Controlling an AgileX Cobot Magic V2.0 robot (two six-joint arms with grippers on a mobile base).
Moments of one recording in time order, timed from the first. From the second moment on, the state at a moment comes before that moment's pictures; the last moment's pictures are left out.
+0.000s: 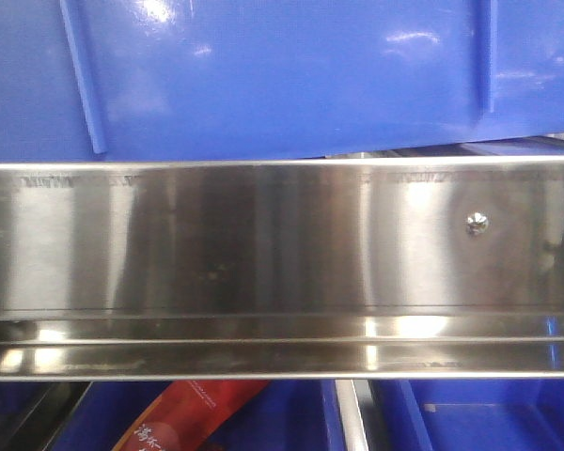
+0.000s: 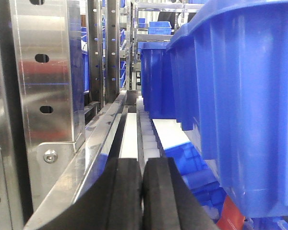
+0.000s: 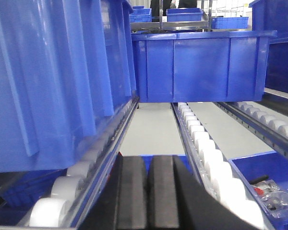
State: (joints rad) left arm 0.01 0.00 0.00 0.04 0.01 -0.04; right arm 0.09 0.00 0.00 0.08 0.06 -0.02
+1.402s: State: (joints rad) left arm 0.01 0.00 -0.21 0.04 0.06 -0.04; right arm 0.09 0.00 -0.22 0.10 0.03 -0.02
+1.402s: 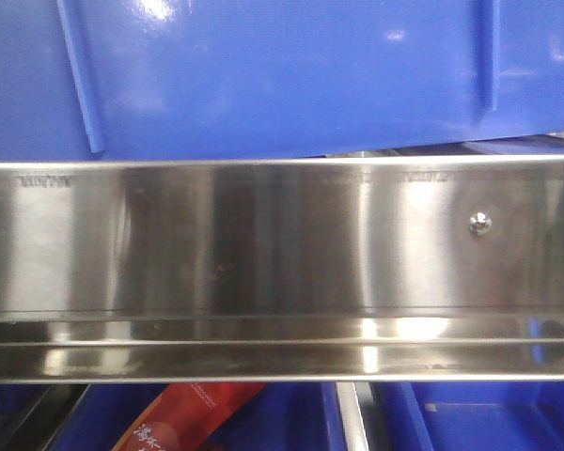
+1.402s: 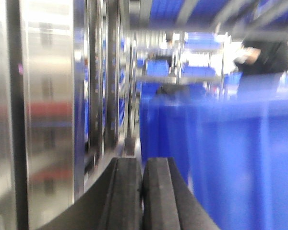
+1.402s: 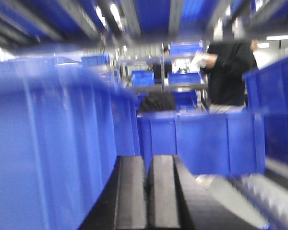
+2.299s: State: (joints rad) left arm 0.01 0.91 -1.26 -0.01 0.88 -0.04; right arm 0.09 0.91 -1.44 0.07 0.98 -0.03
